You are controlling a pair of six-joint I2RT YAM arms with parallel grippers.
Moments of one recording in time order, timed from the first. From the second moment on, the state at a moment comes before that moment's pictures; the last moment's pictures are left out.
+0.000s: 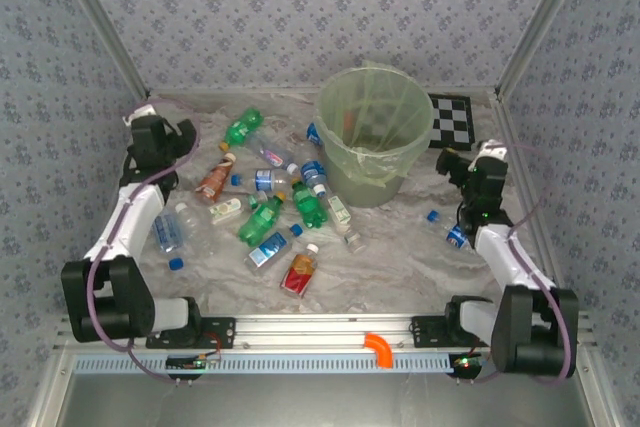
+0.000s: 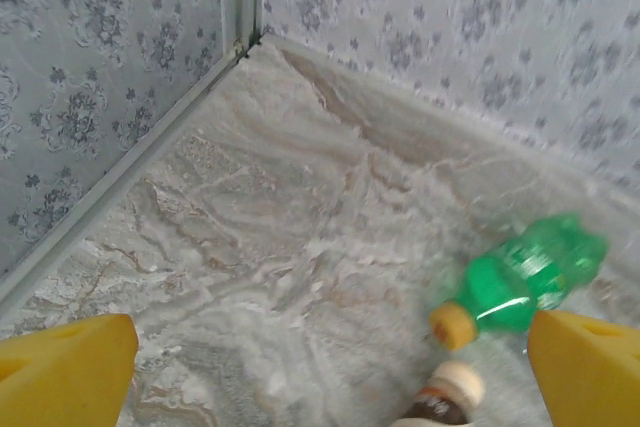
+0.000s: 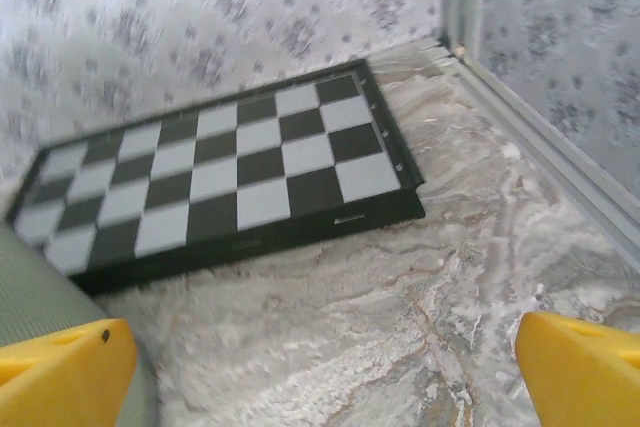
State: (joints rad) left arm 0.05 1.29 0.97 -0.17 -0.20 -0.38; right arm -0.09 1.09 0.57 0.18 0.12 0.30
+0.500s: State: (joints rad) left arm -0.23 1.03 0.87 -0.40 -0.02 -0.61; right arm -0.22 0.95 0.71 -0.51 -0.06 0.61
